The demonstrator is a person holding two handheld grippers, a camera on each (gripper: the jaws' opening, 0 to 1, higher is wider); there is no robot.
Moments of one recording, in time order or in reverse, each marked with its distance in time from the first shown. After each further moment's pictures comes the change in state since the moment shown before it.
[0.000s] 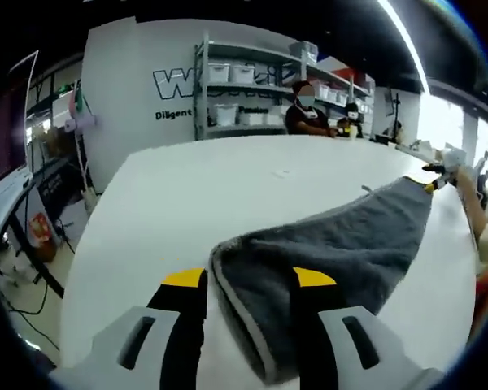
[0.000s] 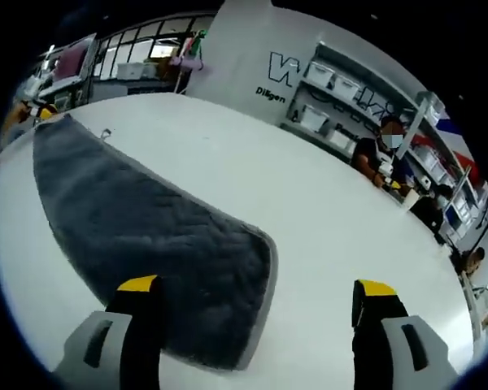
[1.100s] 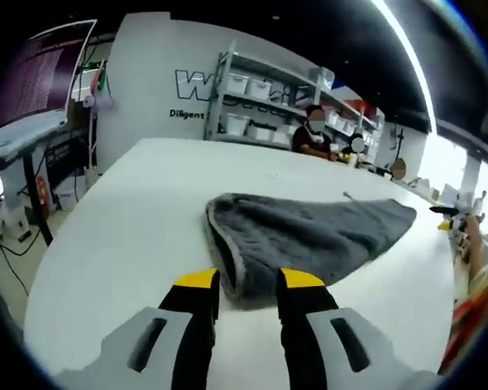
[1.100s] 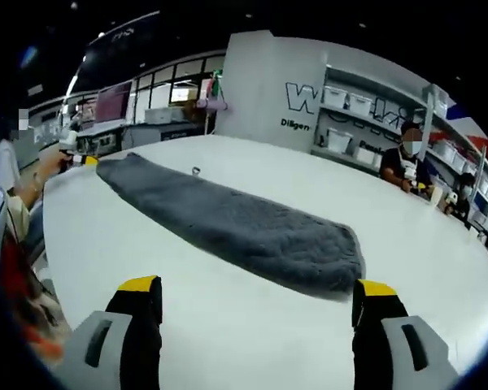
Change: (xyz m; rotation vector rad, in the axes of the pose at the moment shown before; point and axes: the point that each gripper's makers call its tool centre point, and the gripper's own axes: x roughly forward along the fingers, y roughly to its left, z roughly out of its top) left arm -0.043 -0.010 -0.054 -0.164 -0.075 -0.005; right arm -0.109 0.122 -0.015 0.092 -0.173 0.190
